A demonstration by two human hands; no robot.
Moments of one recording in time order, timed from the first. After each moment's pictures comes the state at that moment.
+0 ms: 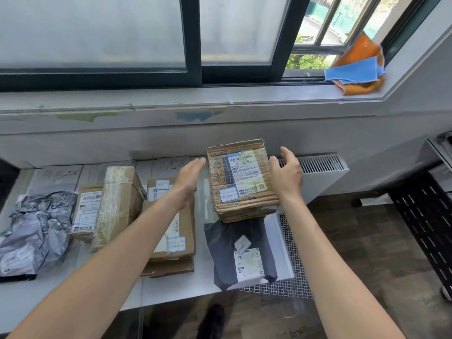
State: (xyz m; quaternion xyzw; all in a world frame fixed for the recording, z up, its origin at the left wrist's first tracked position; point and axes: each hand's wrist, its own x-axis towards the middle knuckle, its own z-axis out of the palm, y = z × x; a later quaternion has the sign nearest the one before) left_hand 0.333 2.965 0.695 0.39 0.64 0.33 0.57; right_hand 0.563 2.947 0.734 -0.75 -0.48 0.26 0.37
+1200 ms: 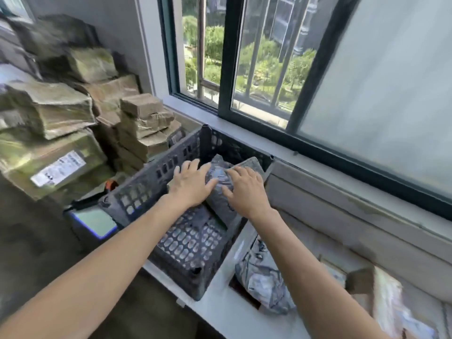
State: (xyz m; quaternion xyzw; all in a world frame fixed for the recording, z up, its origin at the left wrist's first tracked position) left_hand -0.391 2.791 0.796 0.48 0.87 0.08 0.05; right_hand -0.243 2.876 0.811 -0.32 -0.94 0.08 0.08
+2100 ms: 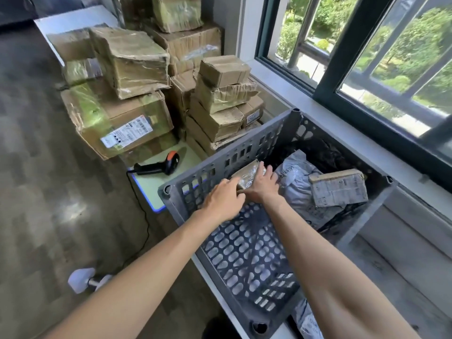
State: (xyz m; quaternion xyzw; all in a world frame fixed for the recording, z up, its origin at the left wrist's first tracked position) left_hand -0.477 2.753 0.702 0.29 0.90 0.22 0.25; right_hand -0.459 2.902 0.639 -0.37 -0.89 0.22 -0.13
